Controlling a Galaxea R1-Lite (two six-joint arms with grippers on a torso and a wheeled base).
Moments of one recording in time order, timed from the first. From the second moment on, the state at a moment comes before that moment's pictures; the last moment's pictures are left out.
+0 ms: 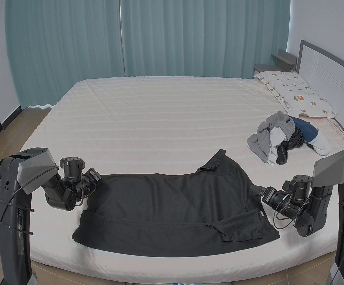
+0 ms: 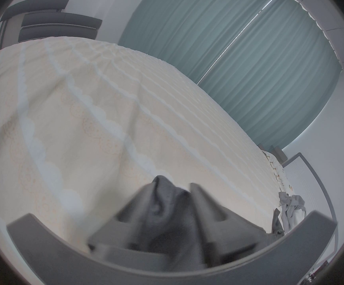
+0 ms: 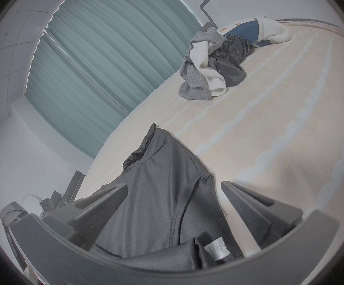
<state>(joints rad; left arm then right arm) -0.01 2.56 -1.10 -0.97 -0.01 -0.73 0.11 2.45 -0.50 -1.55 0.16 0.66</state>
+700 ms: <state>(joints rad) -0.01 2.54 -1.07 -1.04 0.03 -0.81 0.18 2.39 -0.84 -1.11 0.06 0.64</state>
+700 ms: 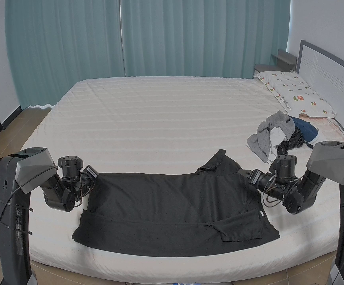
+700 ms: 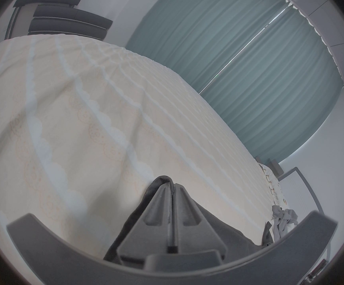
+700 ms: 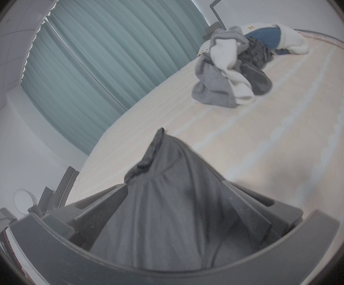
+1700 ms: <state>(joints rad) -0.01 2.54 -1.00 -1.04 0.03 -0.83 0.15 2.68 -1.45 -0.81 0.11 0.54</state>
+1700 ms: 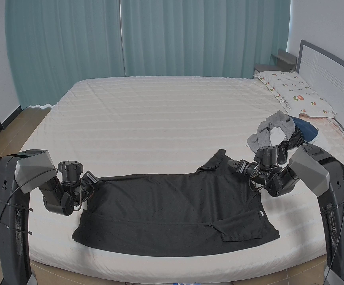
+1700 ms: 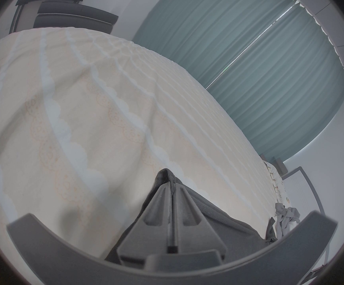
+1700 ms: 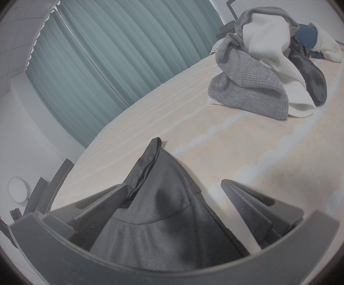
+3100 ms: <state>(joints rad) 0.04 2.45 -0.97 -1.04 0.03 -0.83 0.09 2.57 -1.26 -1.02 0.16 0.57</state>
